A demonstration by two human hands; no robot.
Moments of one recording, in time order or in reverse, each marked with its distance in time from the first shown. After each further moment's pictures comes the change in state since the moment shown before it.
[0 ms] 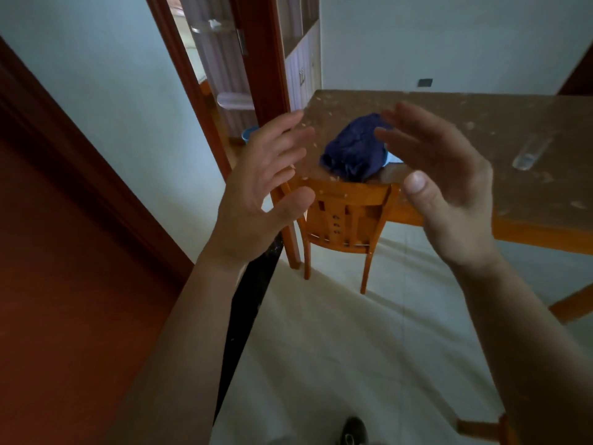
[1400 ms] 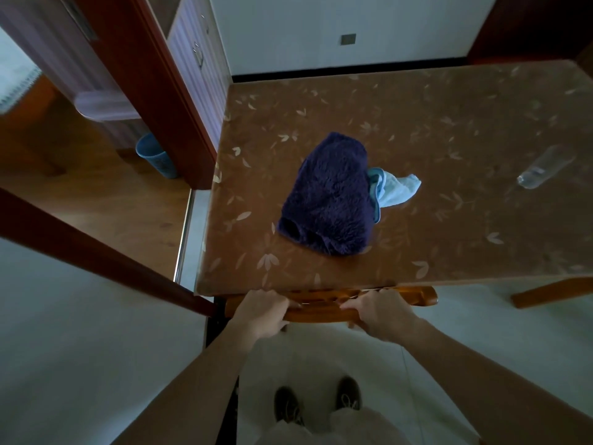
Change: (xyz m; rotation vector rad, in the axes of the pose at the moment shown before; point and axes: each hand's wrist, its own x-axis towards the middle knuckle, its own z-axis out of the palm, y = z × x) left_hand 0.249 -0.508 -0.016 1.052 -1.198 -0.164; right_hand 0.091 0.480 0.005 -1.086 -1.029 0.805
